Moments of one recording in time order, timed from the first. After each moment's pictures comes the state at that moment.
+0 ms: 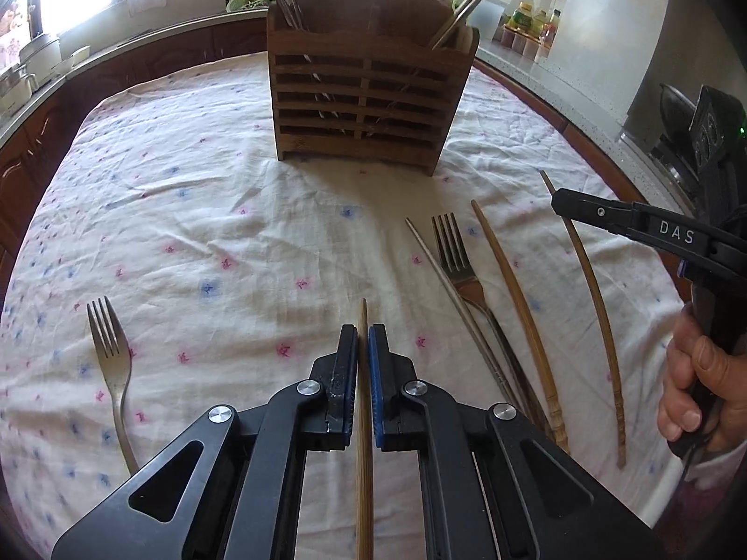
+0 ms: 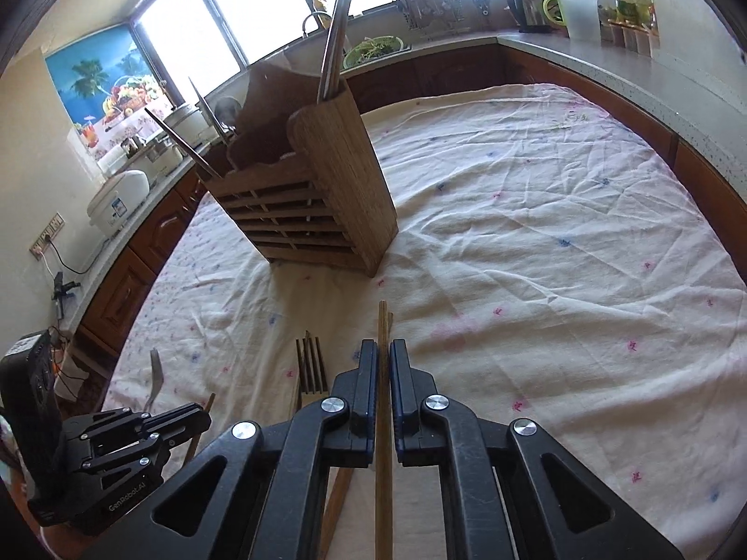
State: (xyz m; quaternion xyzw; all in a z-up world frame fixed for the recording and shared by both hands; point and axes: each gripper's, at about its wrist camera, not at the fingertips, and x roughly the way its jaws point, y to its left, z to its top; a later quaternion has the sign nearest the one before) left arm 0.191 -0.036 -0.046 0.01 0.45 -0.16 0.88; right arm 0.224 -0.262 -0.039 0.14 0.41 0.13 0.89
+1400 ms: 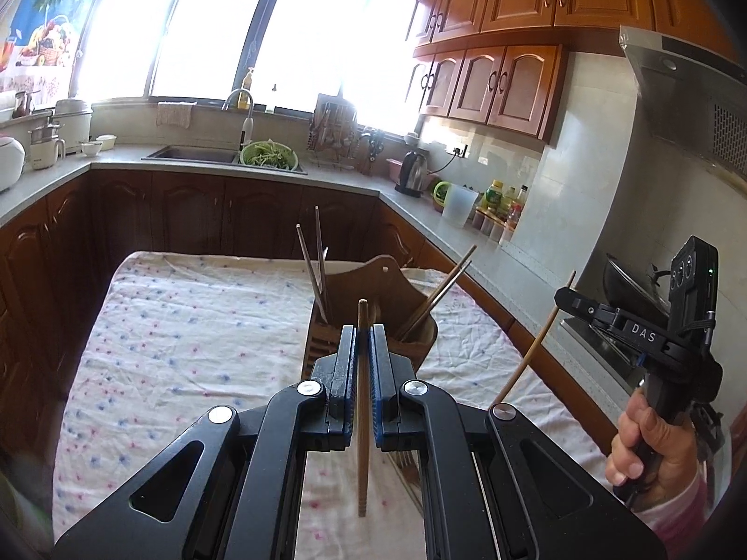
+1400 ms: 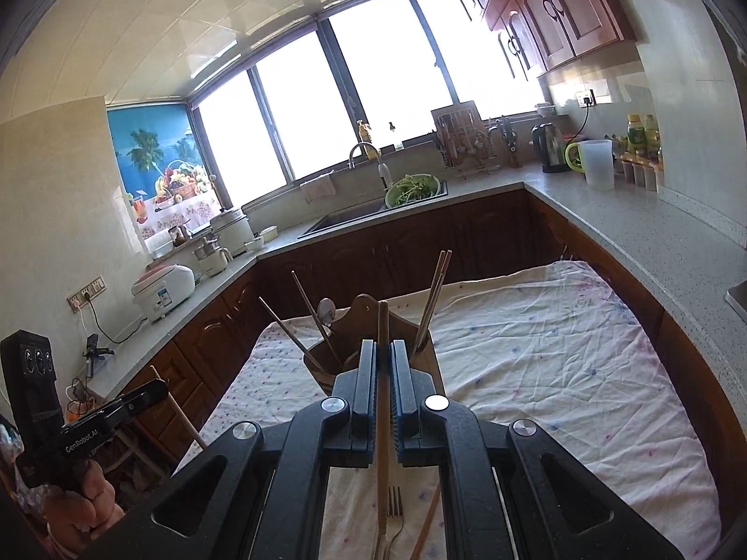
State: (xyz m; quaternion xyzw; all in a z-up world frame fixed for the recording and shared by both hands) left arm 0.180 0.032 0.121 -0.09 0.23 -0.18 0.95; right arm 0.198 -0.262 0.112 0.14 0.21 0.15 0.96
